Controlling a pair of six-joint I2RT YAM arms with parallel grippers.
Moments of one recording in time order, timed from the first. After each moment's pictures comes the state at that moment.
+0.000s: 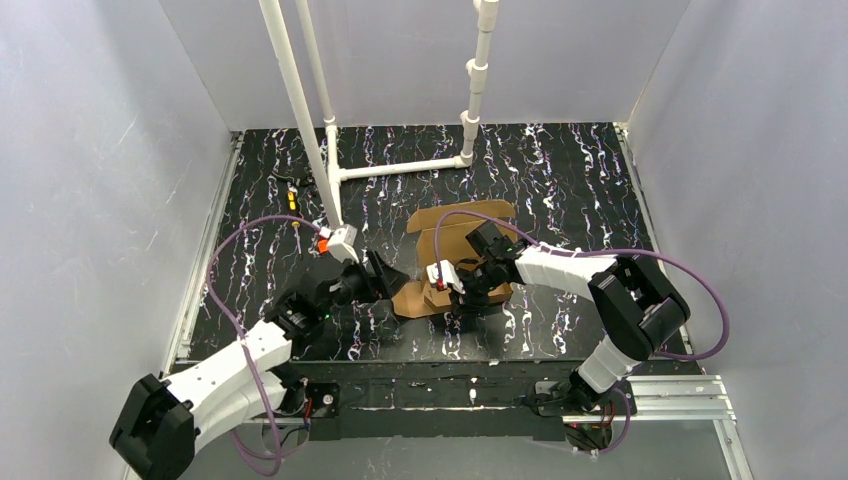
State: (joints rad) left arm -0.66 0.85 0.34 0.13 0.06 -0.78; right arm 0.71 1.61 0.85 -0.41 -0.72 -0.97
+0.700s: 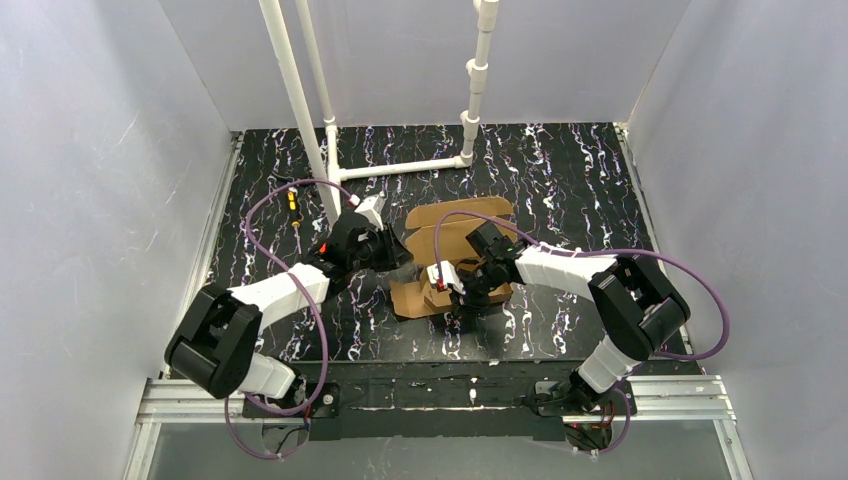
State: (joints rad) left arm -0.54 1.39 0.65 0.19 0.23 -0.63; right arm 0.71 1.61 0.85 -0.42 -0.72 -0.97
